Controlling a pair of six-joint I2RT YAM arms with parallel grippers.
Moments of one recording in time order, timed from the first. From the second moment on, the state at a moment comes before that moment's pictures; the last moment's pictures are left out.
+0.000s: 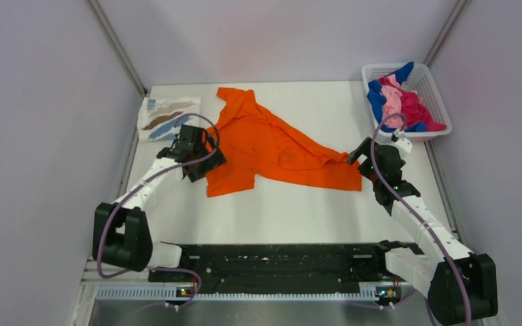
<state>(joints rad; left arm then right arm) -0.22 1.42 1.01 -0.50 -0.01 -0.73 0.18 0.98 0.55 -0.08 0.28 0.66</state>
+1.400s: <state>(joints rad) -0.19 1.42 0.72 -0.41 -0.09 -0.73 0.18 1.05 0.60 -0.25 0.22 0.61</state>
